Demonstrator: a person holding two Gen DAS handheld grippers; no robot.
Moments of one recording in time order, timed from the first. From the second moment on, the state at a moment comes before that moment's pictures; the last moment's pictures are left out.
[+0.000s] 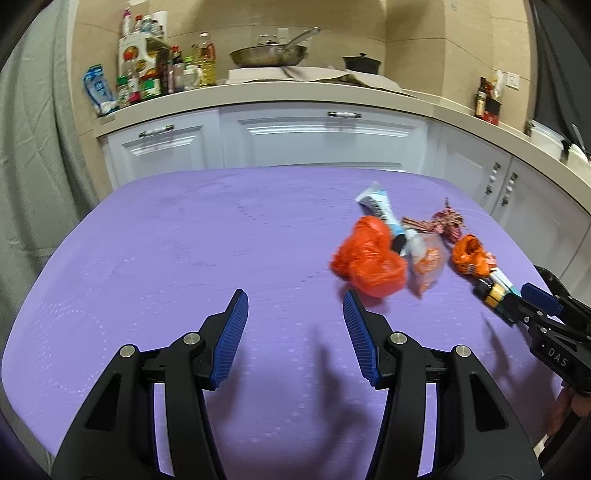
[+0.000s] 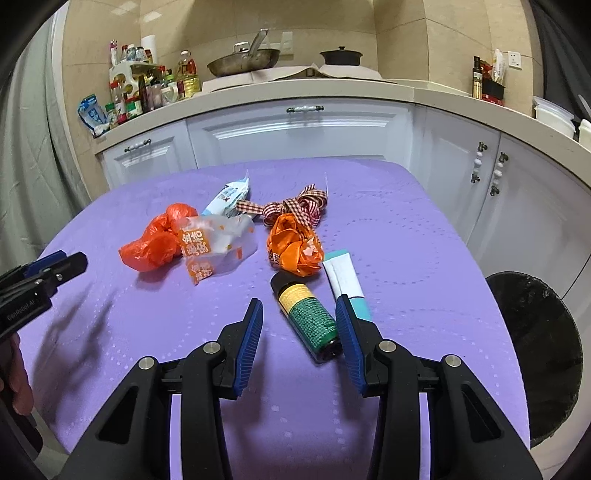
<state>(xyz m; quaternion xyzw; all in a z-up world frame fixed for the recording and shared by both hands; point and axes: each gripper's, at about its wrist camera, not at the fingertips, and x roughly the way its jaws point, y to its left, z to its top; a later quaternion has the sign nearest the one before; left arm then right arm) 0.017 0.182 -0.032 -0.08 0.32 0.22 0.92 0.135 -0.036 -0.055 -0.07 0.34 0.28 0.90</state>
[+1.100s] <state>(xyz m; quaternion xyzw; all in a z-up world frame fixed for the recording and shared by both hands) 0.029 0.157 -0.037 -0.08 0.33 0.17 0.93 0.129 -0.042 -0.048 -0.07 0.34 0.27 0.90</state>
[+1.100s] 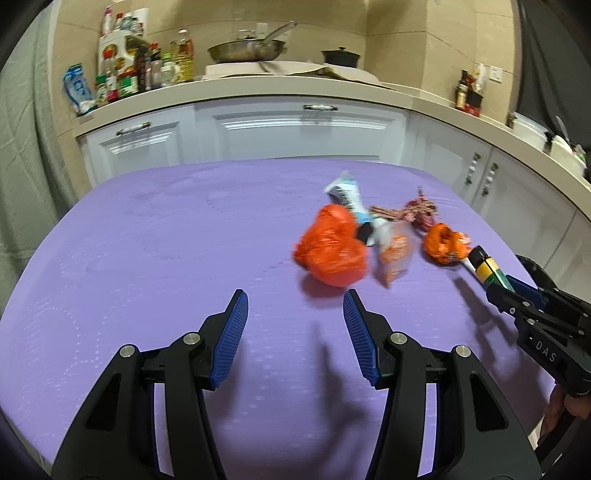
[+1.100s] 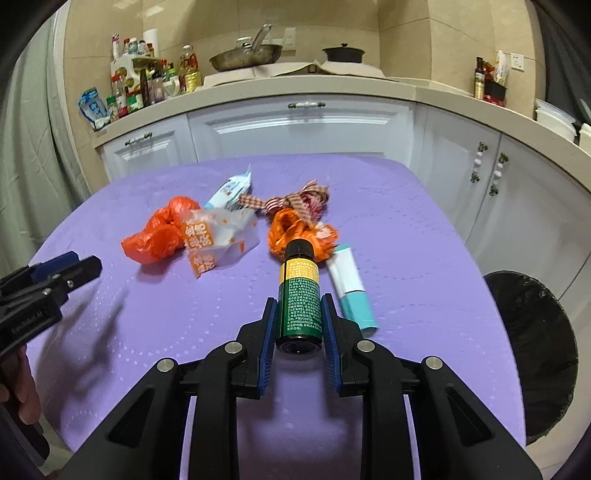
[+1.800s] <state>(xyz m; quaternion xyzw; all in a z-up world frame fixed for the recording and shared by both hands) 0.095 0.089 -0.043 -0.05 0.35 0.10 0.93 0.162 -0.109 -0.053 -0.03 0.34 0.22 0.91</state>
